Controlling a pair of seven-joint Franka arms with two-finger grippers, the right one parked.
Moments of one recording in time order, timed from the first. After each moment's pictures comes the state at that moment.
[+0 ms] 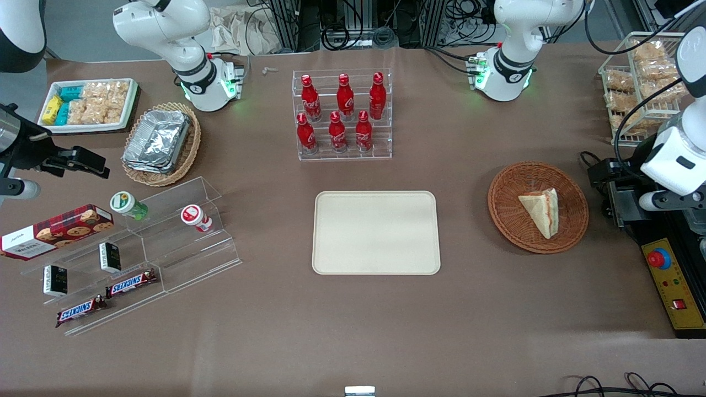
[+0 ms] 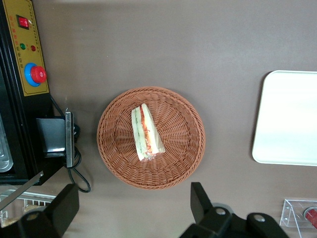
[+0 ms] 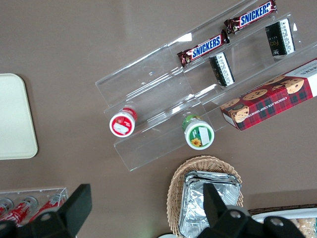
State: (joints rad) arm 0.00 0.10 -0.05 -1.55 0.05 1.57 -0.08
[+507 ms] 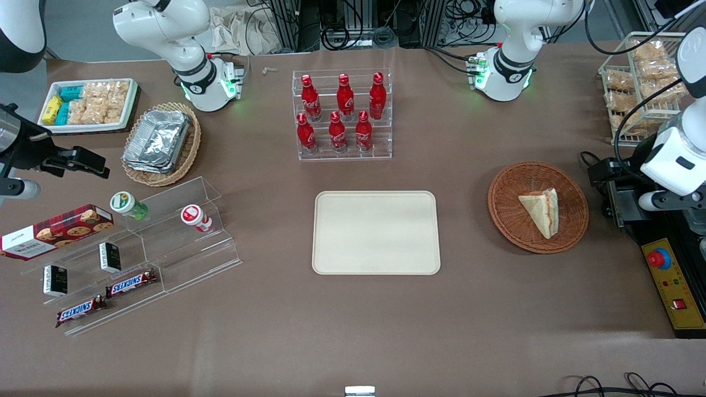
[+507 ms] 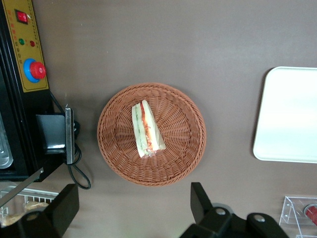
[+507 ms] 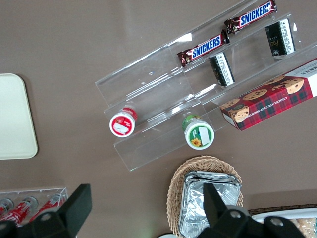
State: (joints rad) arm 0.00 0.10 -0.05 -1.55 0.05 1.55 -0.08
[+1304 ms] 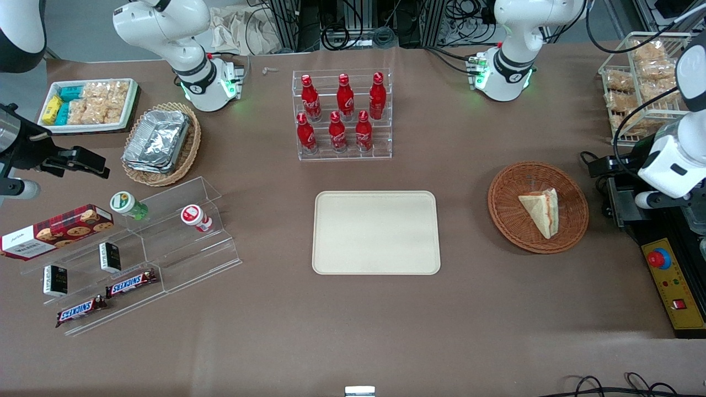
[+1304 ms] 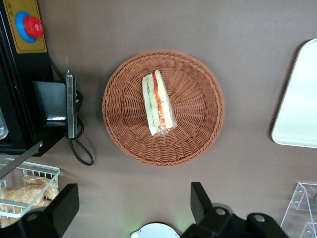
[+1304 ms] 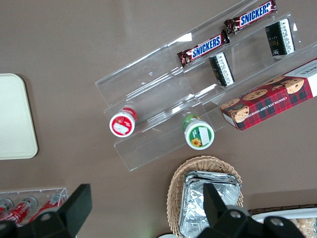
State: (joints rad) arm 0.04 0.07 -0.02 -1.69 0.05 1.55 -0.08
